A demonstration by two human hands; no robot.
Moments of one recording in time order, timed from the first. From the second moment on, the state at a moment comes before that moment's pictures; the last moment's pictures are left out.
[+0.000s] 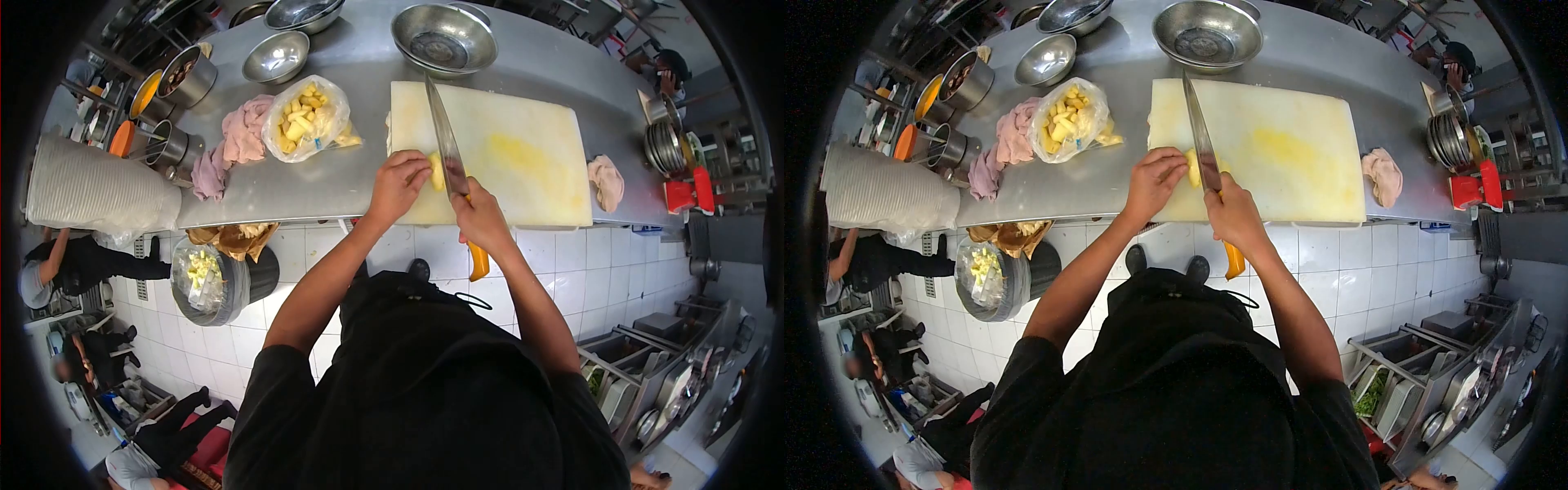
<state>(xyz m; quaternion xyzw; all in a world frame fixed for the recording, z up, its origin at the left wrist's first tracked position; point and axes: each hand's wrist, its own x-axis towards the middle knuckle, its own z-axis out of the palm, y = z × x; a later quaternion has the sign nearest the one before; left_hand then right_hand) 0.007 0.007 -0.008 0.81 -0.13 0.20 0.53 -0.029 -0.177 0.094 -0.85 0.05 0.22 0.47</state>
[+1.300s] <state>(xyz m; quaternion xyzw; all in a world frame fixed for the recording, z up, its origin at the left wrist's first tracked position) 0.005 0.007 -0.009 0.82 -0.13 0.21 0.52 -0.019 -0.182 0.079 -0.80 0.06 0.24 0.54</state>
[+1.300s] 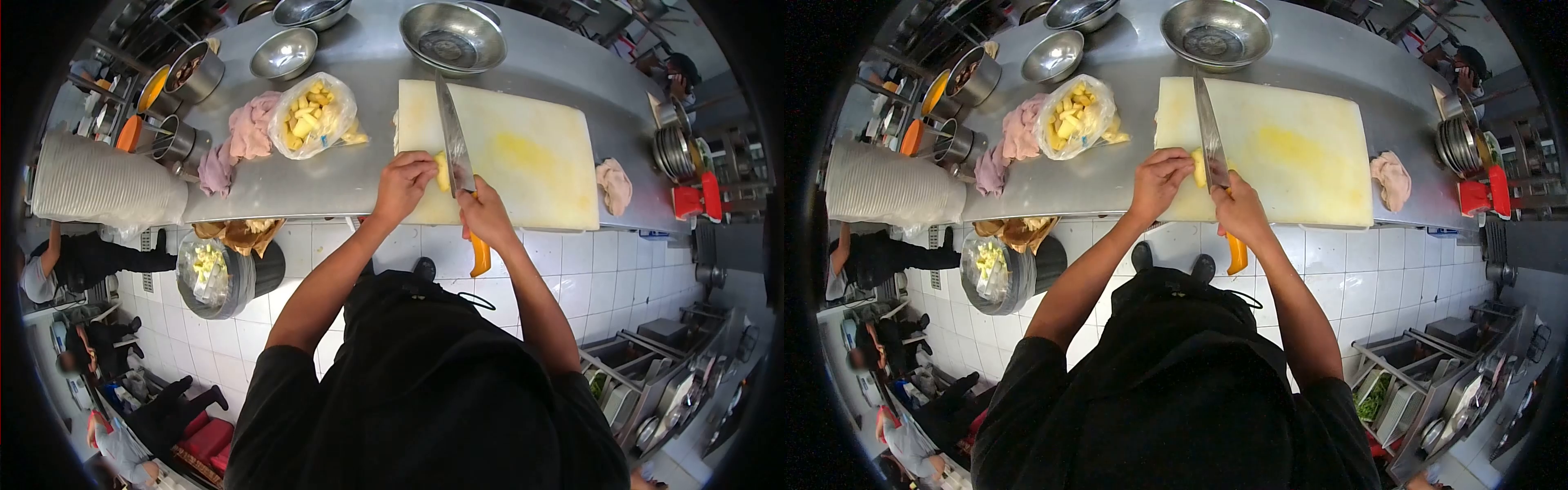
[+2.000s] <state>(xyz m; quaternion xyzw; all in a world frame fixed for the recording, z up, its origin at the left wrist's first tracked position) 0.007 0.003 -0.007 0.82 -0.12 0.21 0.52 -0.027 -0.198 0.078 -0.79 0.05 0.30 0.53</state>
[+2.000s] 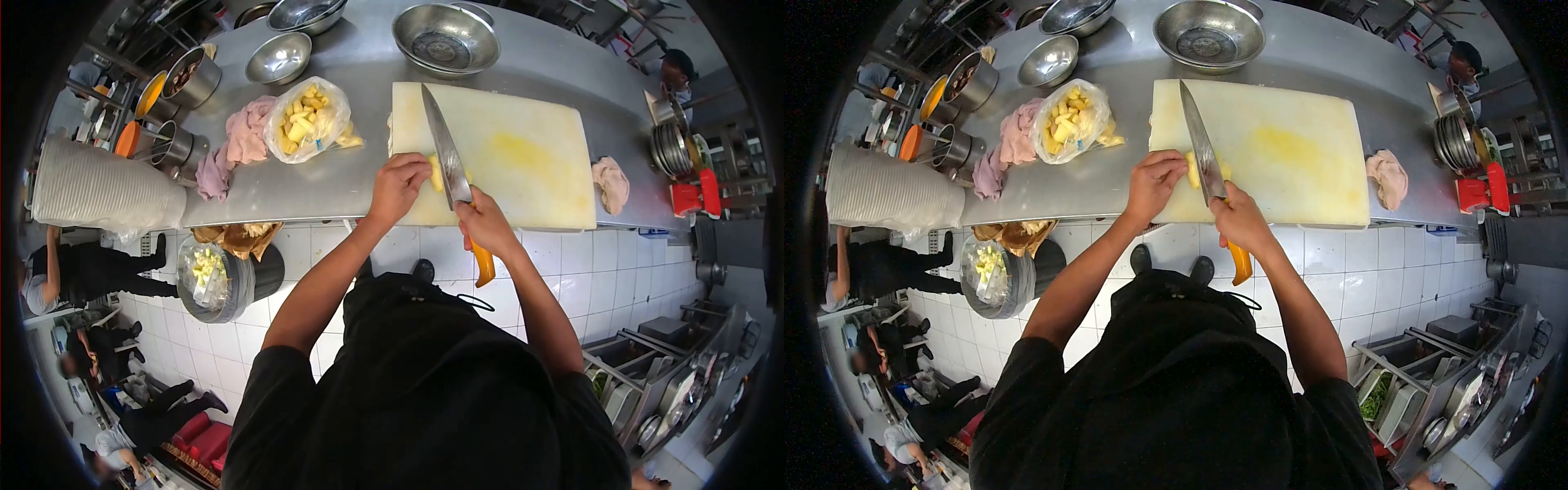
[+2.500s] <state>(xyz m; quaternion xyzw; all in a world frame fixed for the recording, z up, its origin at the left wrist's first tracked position) 0.006 0.007 -0.005 0.82 -0.12 0.20 0.52 -0.036 -0.164 0.108 -0.89 0.03 0.26 0.37</state>
